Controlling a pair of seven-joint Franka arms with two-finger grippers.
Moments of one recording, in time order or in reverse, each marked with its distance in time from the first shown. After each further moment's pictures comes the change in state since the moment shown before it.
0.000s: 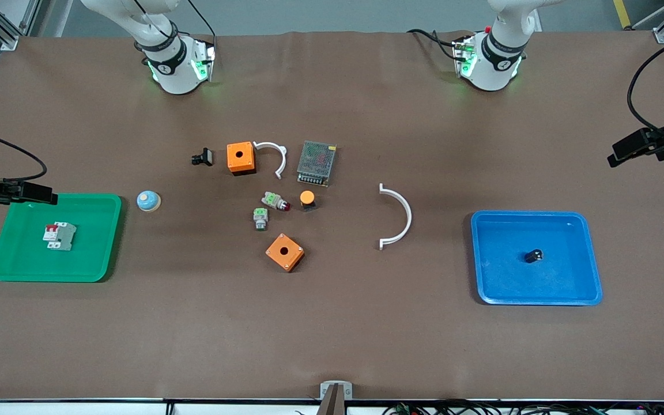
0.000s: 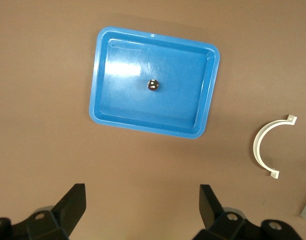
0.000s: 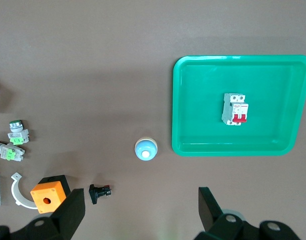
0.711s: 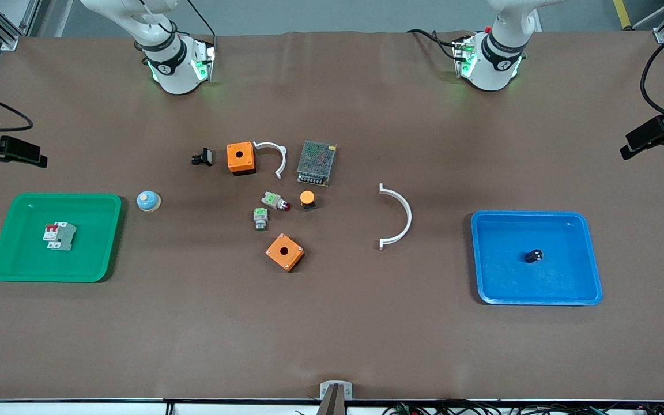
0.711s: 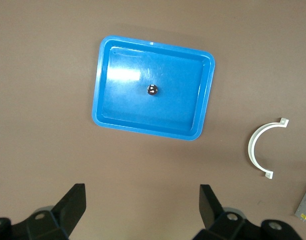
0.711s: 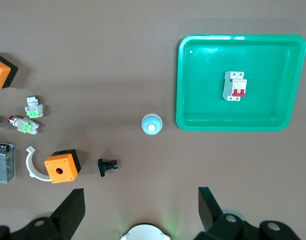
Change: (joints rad) left arm 0.000 0.003 0.000 0.060 0.000 -0.032 0.000; right arm 0.016 -0.178 0.001 -0.090 0.000 -0.080 0.004
